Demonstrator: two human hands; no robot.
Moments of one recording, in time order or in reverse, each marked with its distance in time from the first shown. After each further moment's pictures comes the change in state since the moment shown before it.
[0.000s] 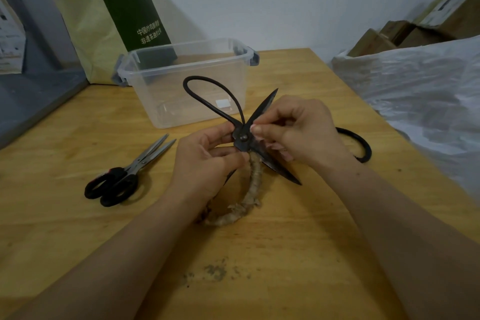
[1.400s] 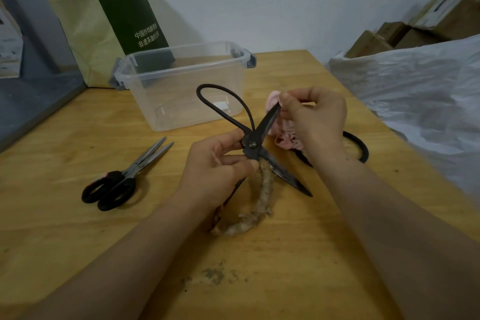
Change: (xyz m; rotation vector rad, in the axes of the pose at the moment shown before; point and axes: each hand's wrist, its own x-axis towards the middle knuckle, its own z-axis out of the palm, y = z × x) left_hand -0.003 -0.002 0.010 -0.006 -0.092 -0.023; right_hand 0.016 0.006 -0.003 0.098 0.499 0.164
